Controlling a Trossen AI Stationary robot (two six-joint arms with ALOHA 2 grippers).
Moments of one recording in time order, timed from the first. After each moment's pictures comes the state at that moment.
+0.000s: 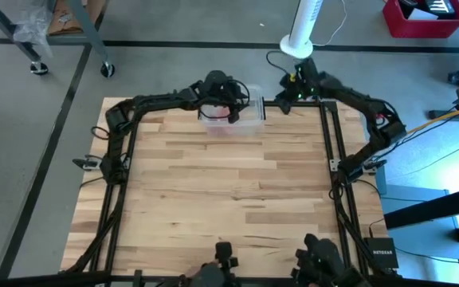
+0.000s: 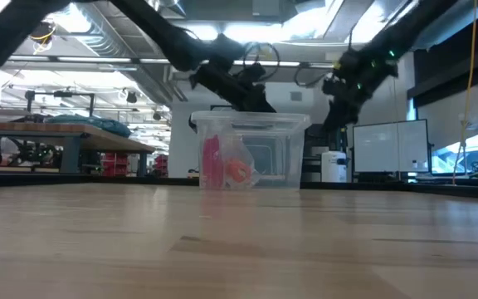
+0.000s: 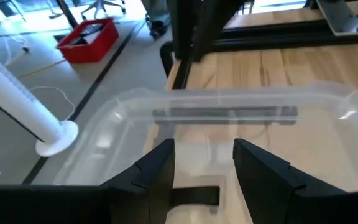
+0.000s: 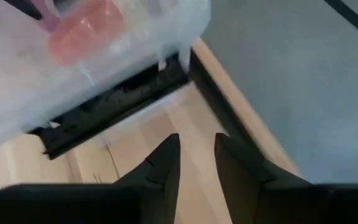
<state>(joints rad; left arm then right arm) 0.58 1.98 1.49 0.05 0.25 0.35 -1.02 1.58 1.17 -0.51 -0.45 -0.39</state>
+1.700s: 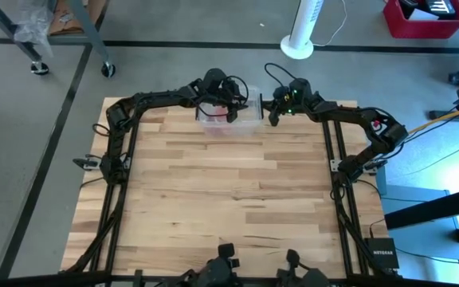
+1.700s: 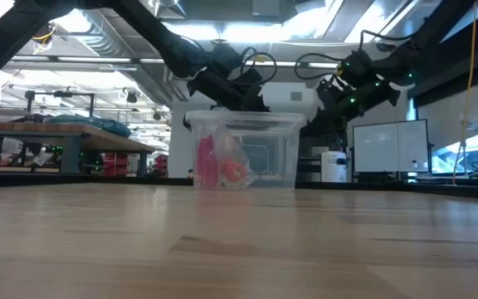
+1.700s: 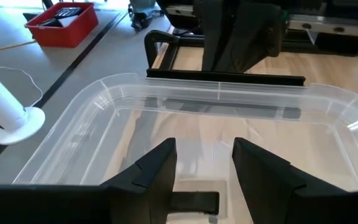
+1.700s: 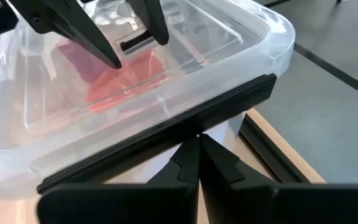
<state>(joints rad) 0.59 2.07 1.52 0.00 0.34 0.28 -0.85 1.53 0.77 0.27 -0.47 -0.11</state>
